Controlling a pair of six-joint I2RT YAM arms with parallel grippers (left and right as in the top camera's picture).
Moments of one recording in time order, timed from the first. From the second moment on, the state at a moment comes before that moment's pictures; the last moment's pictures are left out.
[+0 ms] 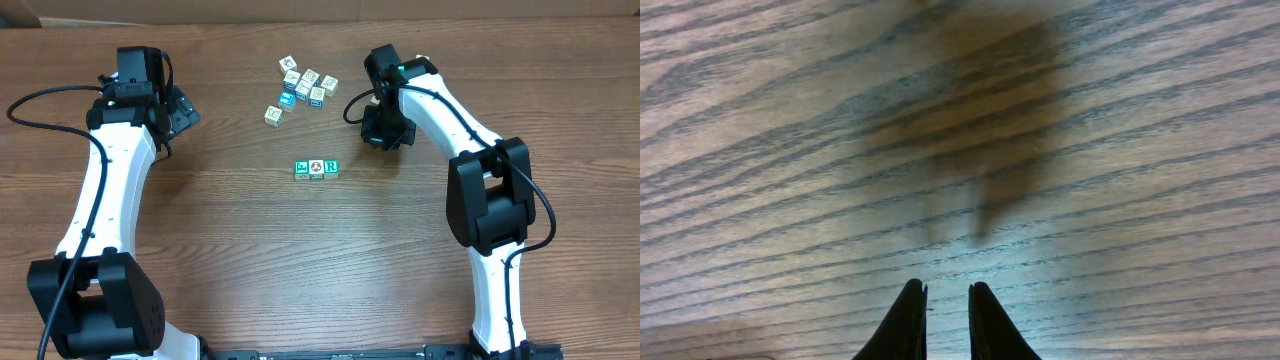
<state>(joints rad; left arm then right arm) 0.07 1.72 1.43 -0.81 -0.26 -0.57 0.33 2.32 1.91 -1.10 -0.04 0.51</state>
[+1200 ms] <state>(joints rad) 0.07 1.72 1.43 -0.81 -0.26 -0.57 0.29 2.33 2.38 -1.23 -0.02 0.51</state>
